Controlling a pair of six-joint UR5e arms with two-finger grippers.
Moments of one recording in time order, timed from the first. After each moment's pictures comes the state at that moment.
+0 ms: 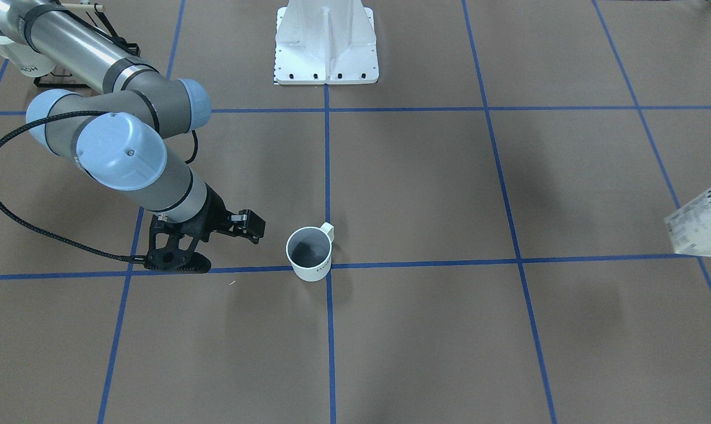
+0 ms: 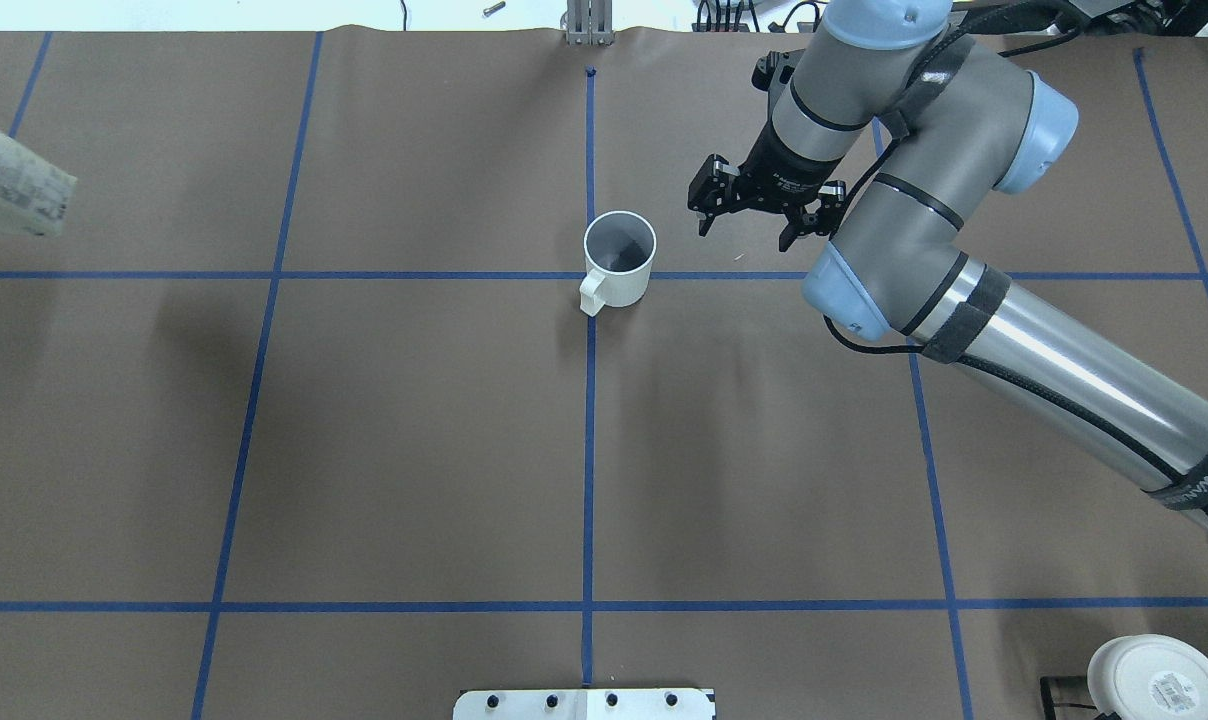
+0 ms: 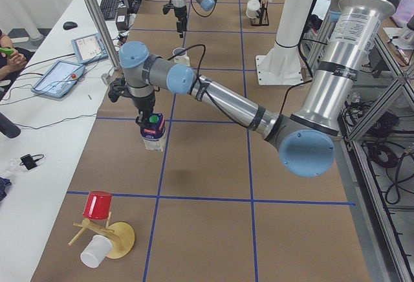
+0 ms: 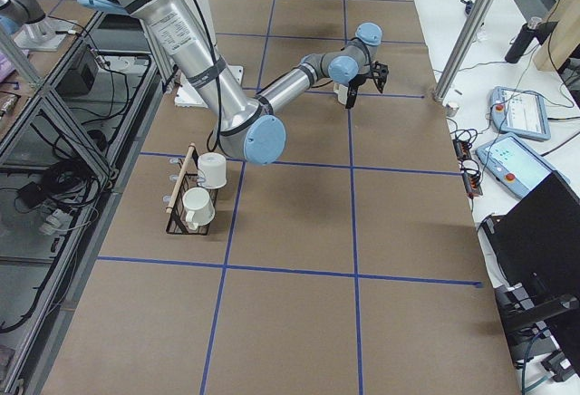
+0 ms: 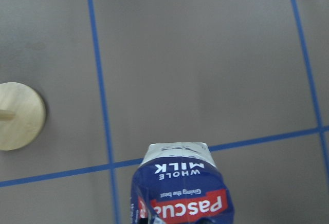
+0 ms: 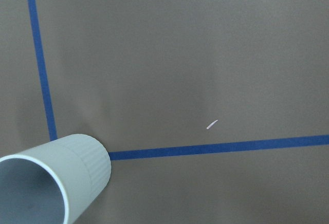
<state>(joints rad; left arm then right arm) -1.38 -1.94 -1.72 -1.39 -2.36 -0.31 0.85 -0.88 1.45 -1.42 2.25 1.10</state>
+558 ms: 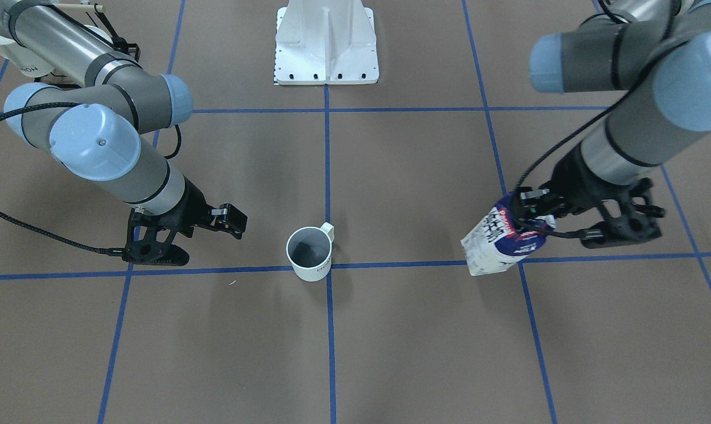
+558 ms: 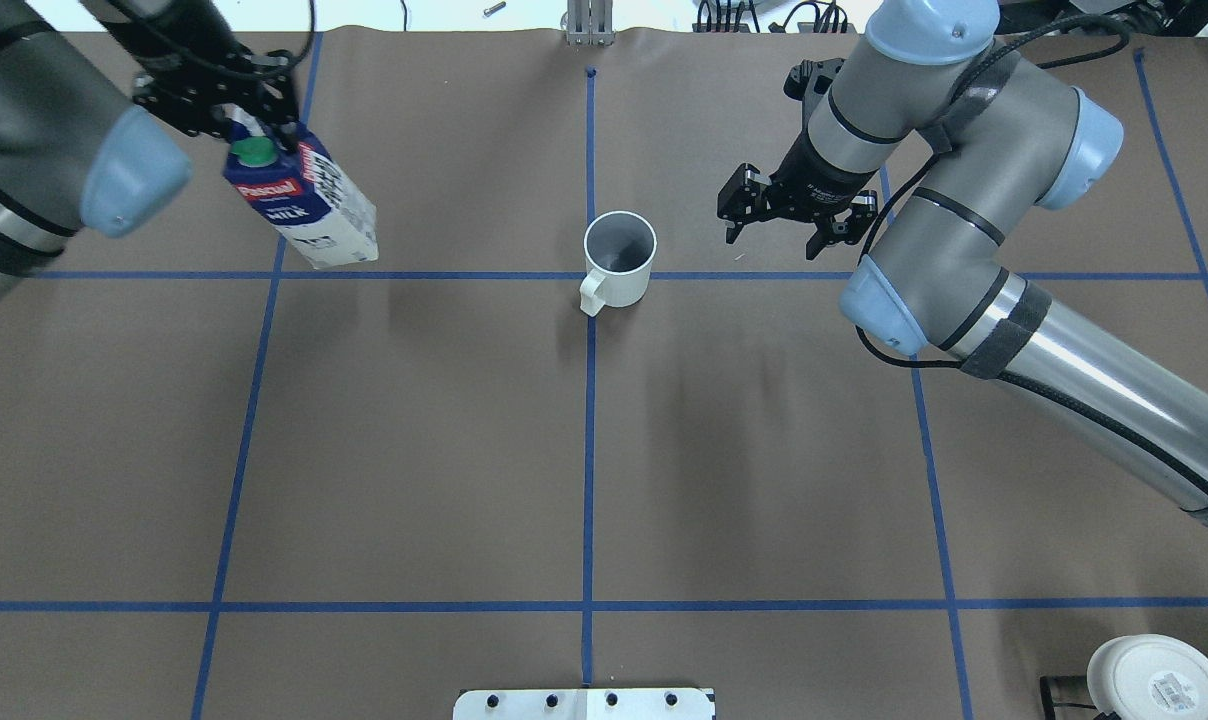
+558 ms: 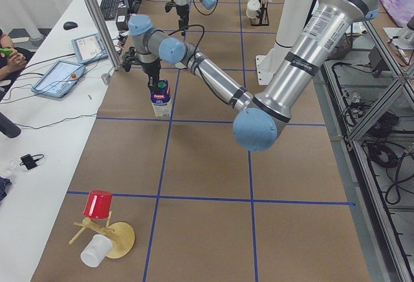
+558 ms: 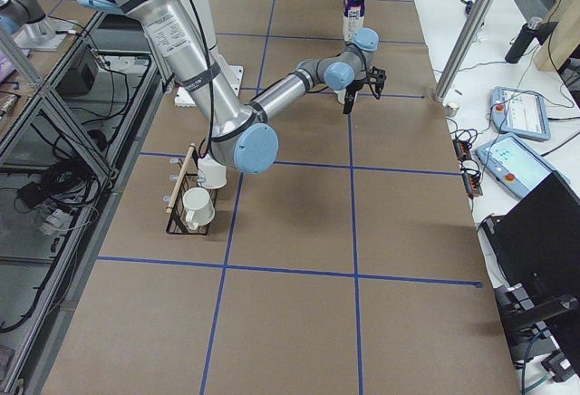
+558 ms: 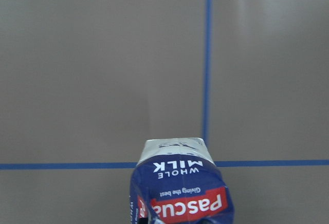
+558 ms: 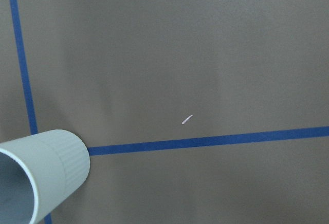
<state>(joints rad) -1.03 -2.26 -1.64 -1.39 -2.29 -0.89 0.86 -0.94 1.51 -1.42 2.25 1.10</state>
